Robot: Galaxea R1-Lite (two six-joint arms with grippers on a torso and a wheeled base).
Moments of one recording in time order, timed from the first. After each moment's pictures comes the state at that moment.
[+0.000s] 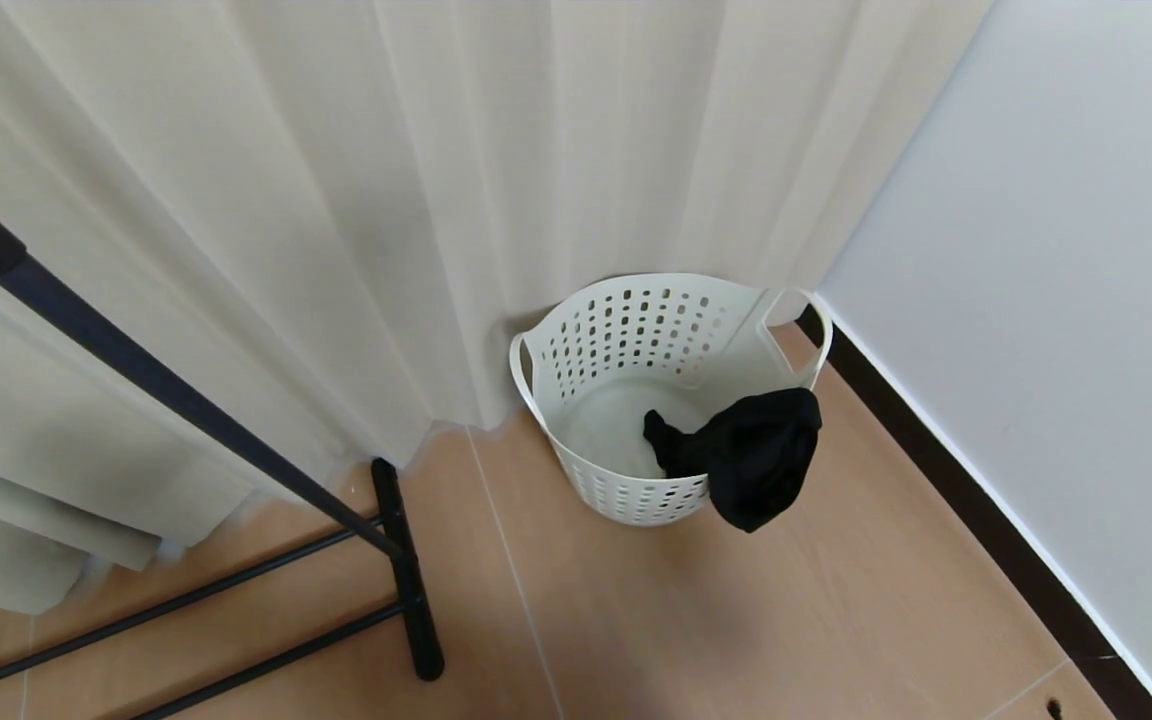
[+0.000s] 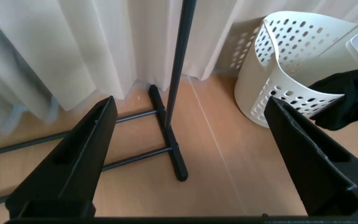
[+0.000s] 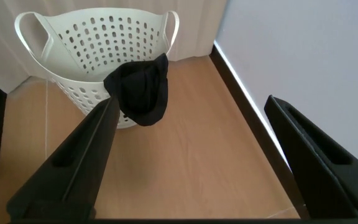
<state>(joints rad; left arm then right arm) 0.00 0.00 0.00 -0.05 0.04 -0.12 0.01 0.00 0.00 -0.11 0.02 -0.04</state>
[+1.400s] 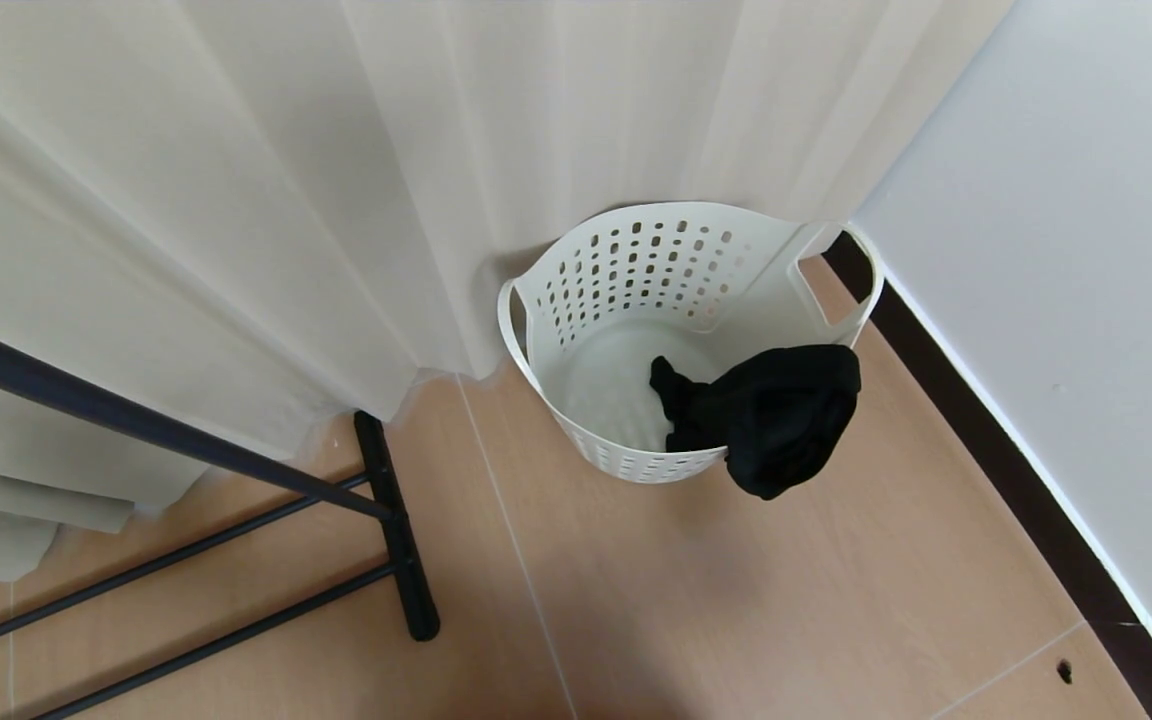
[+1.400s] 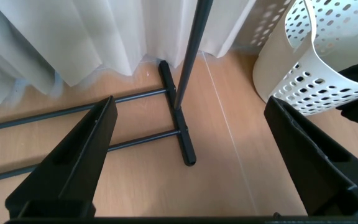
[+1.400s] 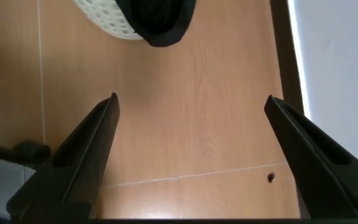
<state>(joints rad) 0.00 0.00 0.00 -0.06 0.08 -0.14 0.11 0.44 -0.08 -0.13 0.03 -0.24</state>
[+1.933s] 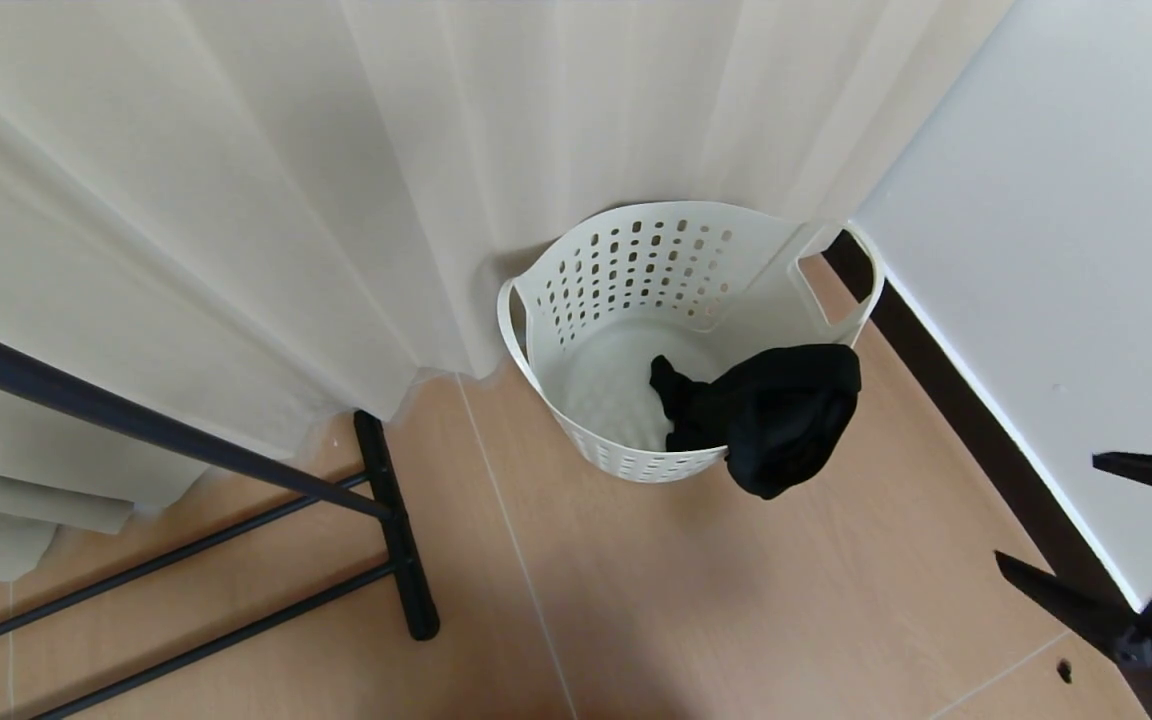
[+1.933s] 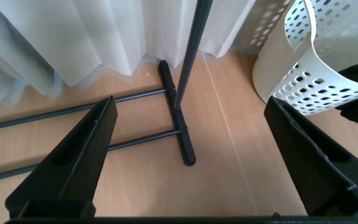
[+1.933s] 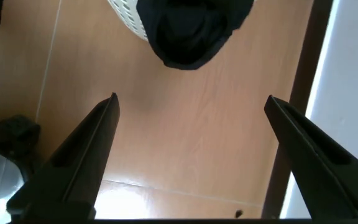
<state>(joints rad) 0.00 0.00 0.00 -0.06 0.08 -0.14 0.26 1.03 -0.51 -0.14 0.02 -0.46</state>
